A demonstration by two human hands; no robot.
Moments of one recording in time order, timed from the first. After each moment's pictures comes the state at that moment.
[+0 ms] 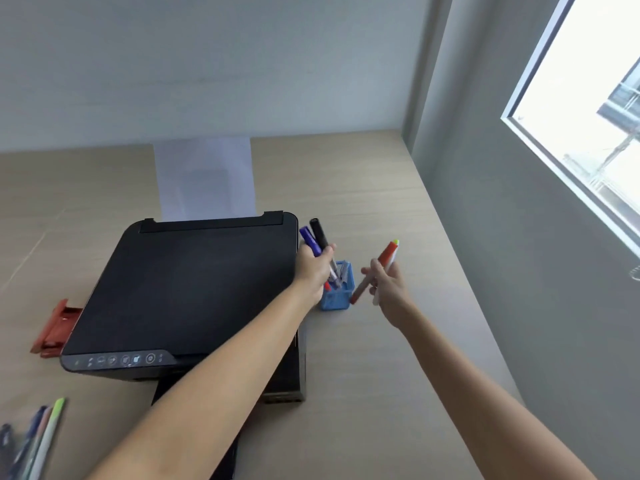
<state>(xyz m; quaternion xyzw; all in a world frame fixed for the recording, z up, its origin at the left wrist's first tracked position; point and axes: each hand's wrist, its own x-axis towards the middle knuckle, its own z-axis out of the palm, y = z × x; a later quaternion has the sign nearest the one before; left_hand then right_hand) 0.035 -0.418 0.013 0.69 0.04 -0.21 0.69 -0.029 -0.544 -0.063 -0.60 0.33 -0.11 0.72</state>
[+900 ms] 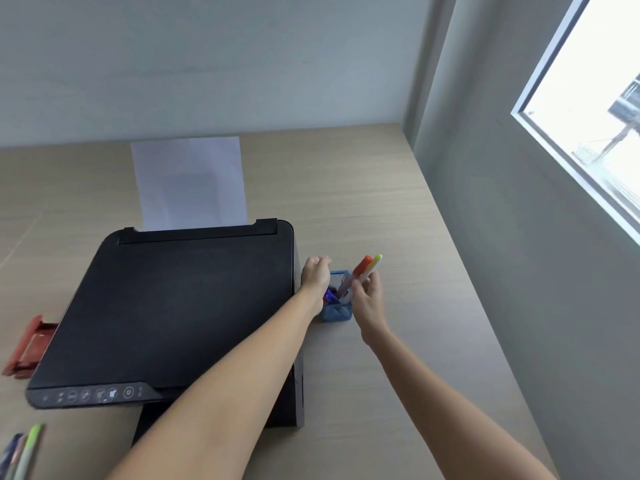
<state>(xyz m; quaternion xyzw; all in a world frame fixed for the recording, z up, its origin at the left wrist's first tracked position) 0.081 -0.448 -0.045 0.74 0.11 -0.28 0.60 0.004 -0.513 -0.088 -0.62 0.36 -0.14 0.68</state>
